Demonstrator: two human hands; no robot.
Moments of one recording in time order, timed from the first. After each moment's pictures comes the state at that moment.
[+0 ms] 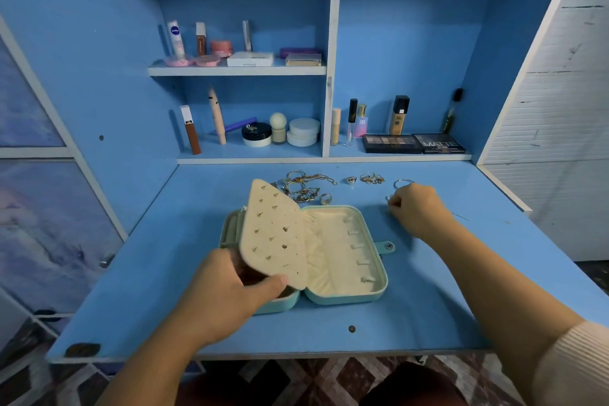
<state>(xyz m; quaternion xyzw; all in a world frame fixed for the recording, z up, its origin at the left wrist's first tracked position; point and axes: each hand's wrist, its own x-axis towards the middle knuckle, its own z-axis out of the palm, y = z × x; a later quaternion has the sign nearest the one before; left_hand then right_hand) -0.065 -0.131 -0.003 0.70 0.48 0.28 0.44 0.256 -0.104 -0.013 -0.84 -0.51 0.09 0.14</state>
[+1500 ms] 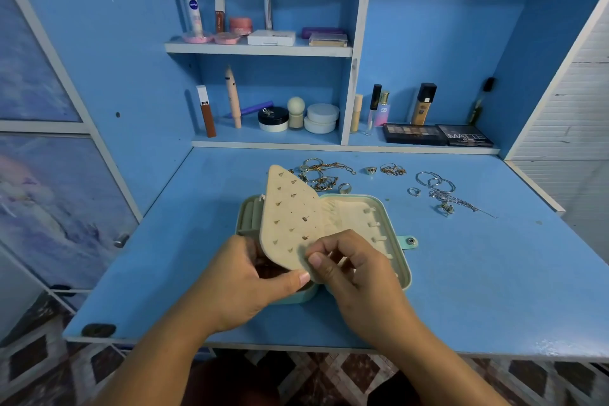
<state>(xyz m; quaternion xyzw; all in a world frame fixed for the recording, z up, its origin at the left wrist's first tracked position) -0.070 -0.128 -0.002 0.71 0.35 0.29 0.54 0.098 -0.188 -0.025 -0.58 -0.59 0.26 0.49</state>
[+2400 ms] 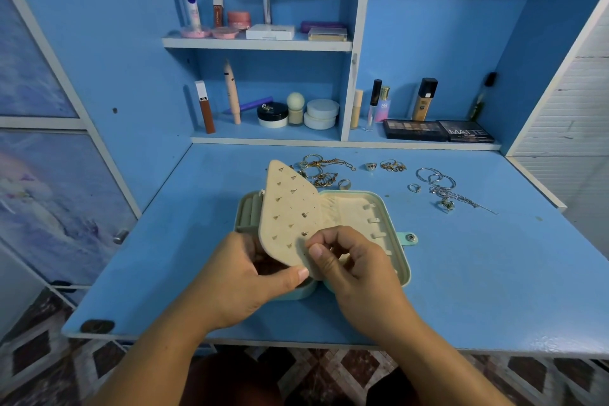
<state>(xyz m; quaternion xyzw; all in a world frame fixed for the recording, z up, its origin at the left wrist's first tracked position) -0.068 -0.126 -0.004 0.72 0.34 0.31 0.53 0.097 -0.186 -0.023 -0.58 -0.56 0.31 0.50</state>
